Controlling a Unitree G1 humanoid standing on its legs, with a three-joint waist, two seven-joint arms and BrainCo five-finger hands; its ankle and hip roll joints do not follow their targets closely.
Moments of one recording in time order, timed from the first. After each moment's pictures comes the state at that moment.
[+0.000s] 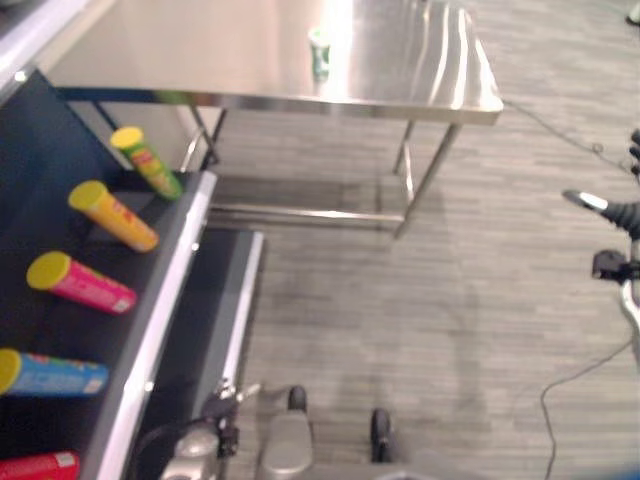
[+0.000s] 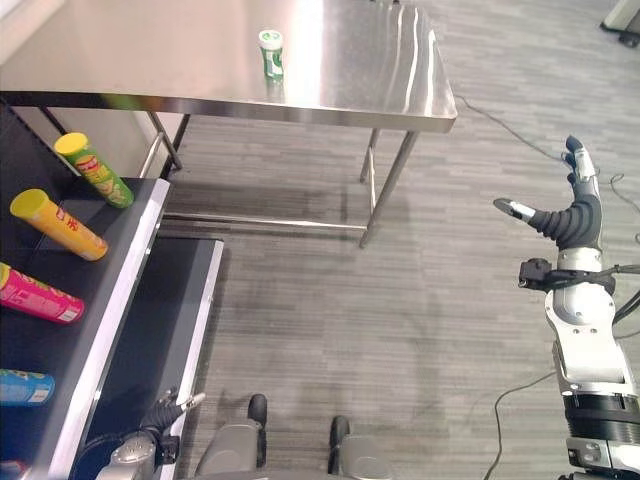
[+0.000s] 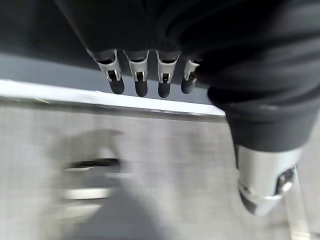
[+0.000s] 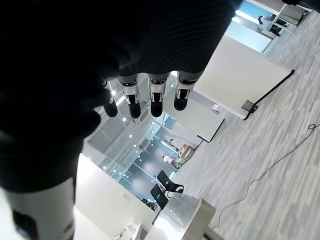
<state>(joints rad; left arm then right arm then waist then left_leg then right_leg) 0.06 0.30 -0.08 1.00 -0.17 -0.06 0.05 -0.22 -0.79 -0.21 0.07 0.12 -0.13 -0.24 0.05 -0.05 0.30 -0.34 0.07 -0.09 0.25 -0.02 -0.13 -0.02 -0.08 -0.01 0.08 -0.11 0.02</state>
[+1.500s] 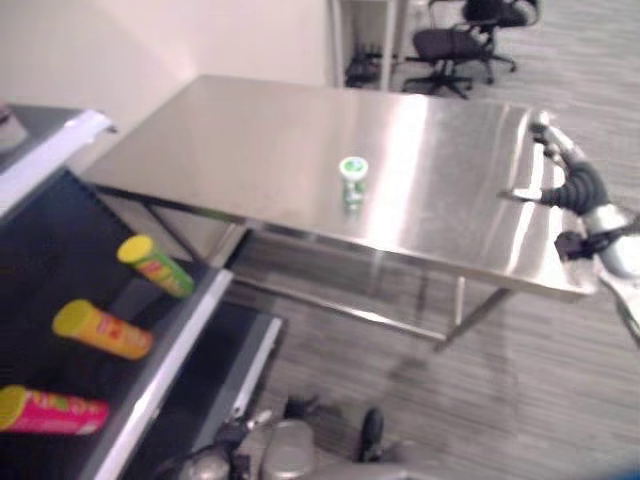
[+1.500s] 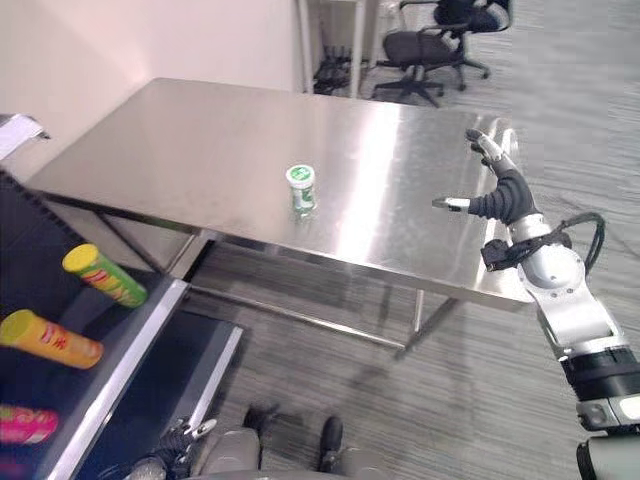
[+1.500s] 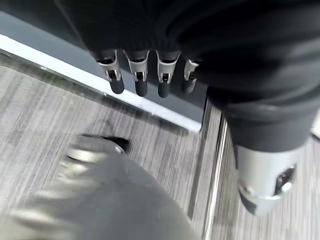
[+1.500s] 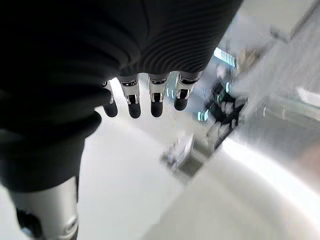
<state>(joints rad) 0.12 0.24 -0.05 1.02 -0.18 -0.08 0.04 -0.45 -0.93 0.19 0.19 0.25 -0.13 -0.05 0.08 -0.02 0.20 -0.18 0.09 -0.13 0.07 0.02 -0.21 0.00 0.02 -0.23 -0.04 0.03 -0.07</state>
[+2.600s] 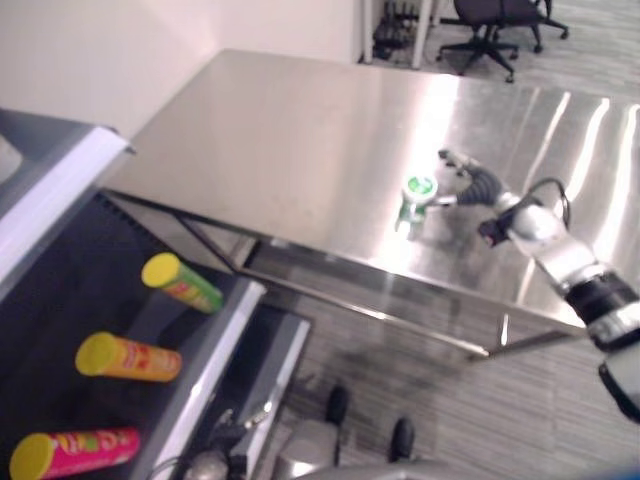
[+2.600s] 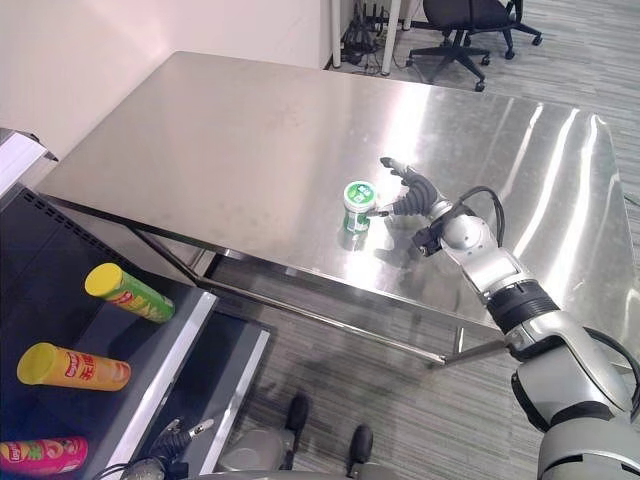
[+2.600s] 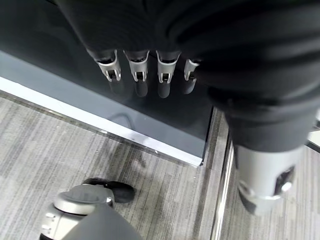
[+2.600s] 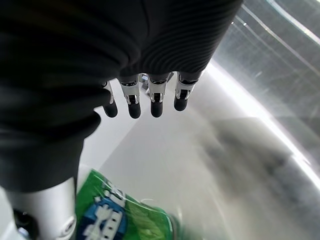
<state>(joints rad) 0.12 0.25 -0.08 1.01 -0.22 -0.11 0.07 -0.83 -0.75 0.58 0.57 0.24 -0.07 0.06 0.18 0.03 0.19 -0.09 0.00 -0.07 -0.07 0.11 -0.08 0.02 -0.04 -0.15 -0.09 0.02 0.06</state>
